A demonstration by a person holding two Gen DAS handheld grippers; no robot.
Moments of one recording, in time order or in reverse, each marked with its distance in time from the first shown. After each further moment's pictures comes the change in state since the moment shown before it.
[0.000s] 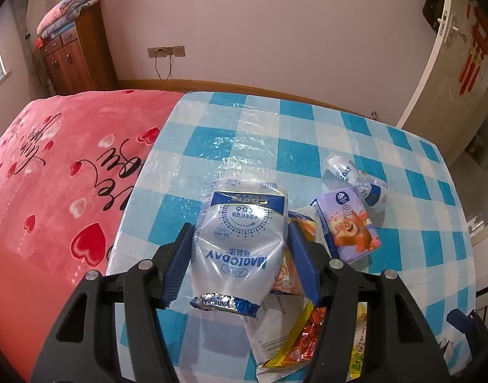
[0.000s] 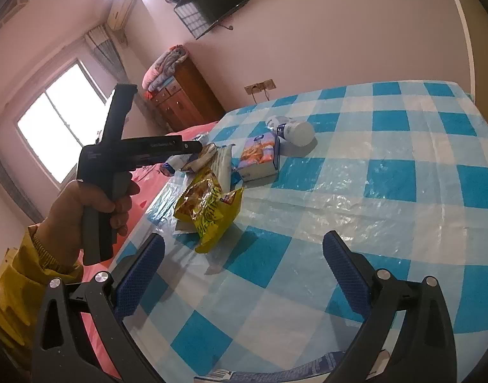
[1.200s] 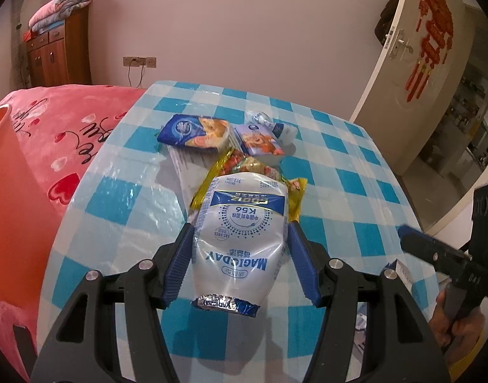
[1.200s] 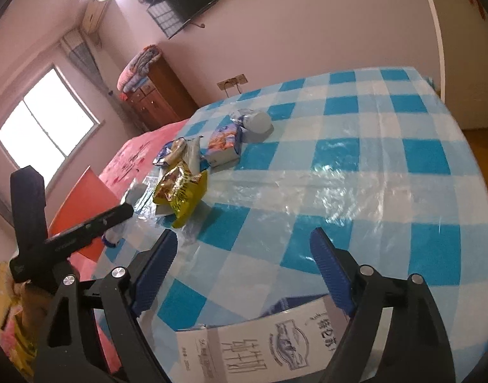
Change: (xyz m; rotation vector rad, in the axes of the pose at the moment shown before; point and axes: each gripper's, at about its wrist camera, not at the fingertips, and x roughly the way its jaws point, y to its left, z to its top) left arm -0.094 -0.025 -0.130 -0.015 -0.112 -0.204; right arm -0.042 -0.010 -0.013 0.050 0.024 -0.107
